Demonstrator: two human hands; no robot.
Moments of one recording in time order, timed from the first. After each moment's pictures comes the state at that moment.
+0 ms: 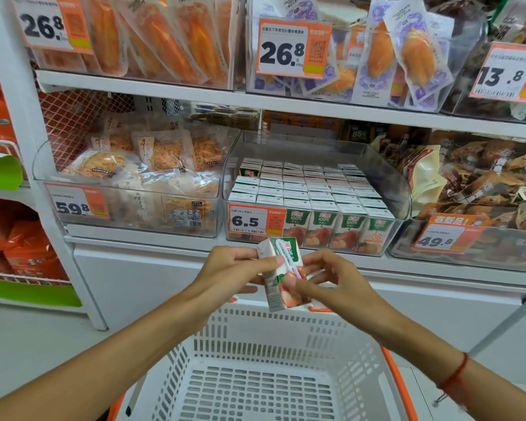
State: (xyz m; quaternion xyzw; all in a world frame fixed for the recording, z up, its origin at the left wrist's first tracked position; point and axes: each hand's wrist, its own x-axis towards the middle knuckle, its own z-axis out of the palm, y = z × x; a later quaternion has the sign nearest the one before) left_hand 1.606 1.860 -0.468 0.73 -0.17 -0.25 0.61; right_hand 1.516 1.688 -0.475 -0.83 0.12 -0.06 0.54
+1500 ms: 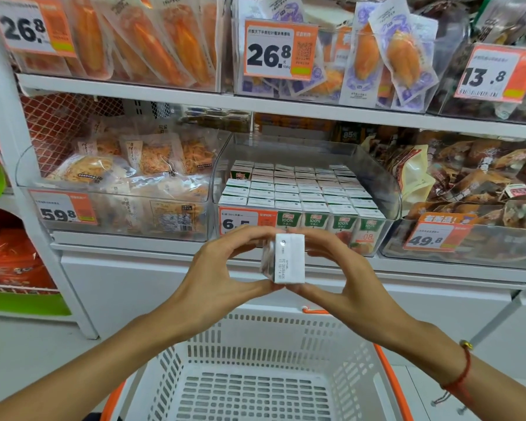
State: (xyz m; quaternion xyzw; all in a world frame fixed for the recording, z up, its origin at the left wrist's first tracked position) left_hand 1.598 1.869 -0.460 0.71 -0.44 -0.01 0.55; right_hand 1.506 1.674 -0.467 -0.89 -0.13 -0.23 0.37
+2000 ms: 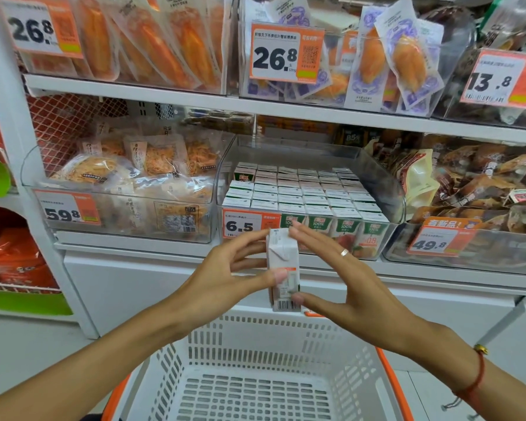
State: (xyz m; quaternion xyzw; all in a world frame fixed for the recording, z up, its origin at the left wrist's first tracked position) left_hand 1.608 1.868 -0.465 0.68 -0.36 -0.19 0.61; right_hand 1.504 1.668 -0.463 -0.93 -0.17 -0.19 0.27
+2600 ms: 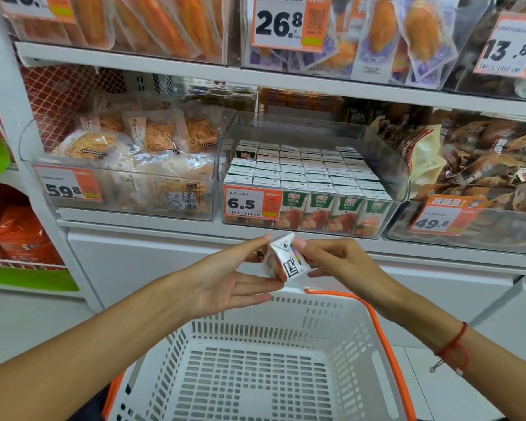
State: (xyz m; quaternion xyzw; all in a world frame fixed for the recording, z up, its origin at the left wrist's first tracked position) left_hand 1.605 1.861 -0.474 0.60 -0.03 -0.48 0.64; right_hand 1.513 1.677 -0.470 -0.84 0.05 -0.02 0.54
